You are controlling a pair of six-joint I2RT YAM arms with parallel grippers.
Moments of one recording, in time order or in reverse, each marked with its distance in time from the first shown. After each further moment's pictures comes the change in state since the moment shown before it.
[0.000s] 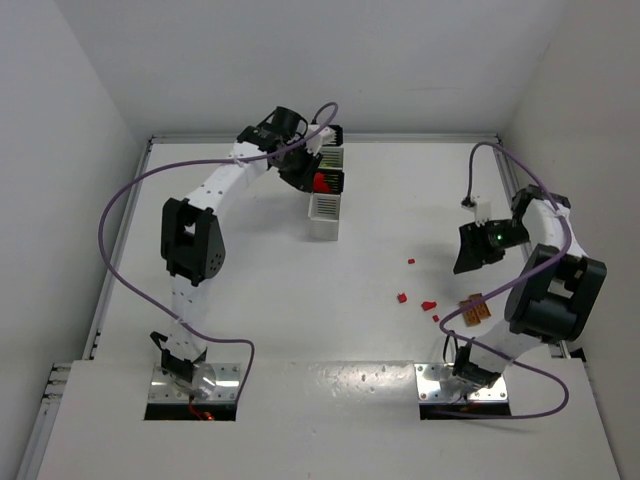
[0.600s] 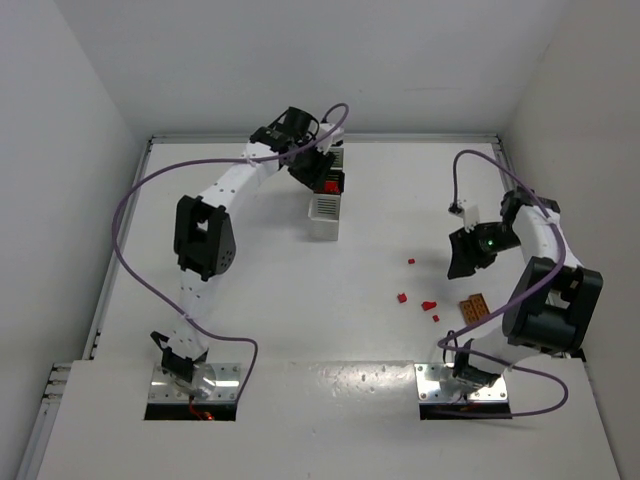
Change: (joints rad) left arm -0.034 0.092 0.102 0.045 -0.038 -0.010; right arm 0.069 -0.098 -0.097 0.033 0.010 -0.055
